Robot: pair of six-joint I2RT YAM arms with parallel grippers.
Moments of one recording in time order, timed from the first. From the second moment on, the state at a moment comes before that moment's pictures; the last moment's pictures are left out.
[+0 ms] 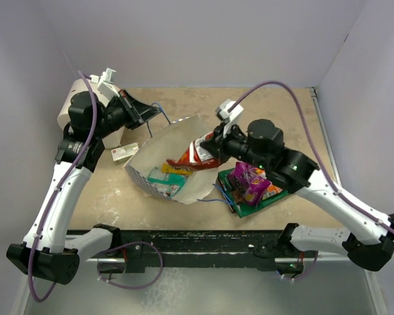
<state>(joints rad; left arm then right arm) -0.22 1.09 1.28 -0.32 0.50 -0.82 0.90 1.12 1.23 -0.37 -0.06 0.12</state>
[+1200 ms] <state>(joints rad) -0.22 1.14 1.33 -0.38 0.47 -0.80 0.36 0.99 1.17 -0.68 0.33 0.80</state>
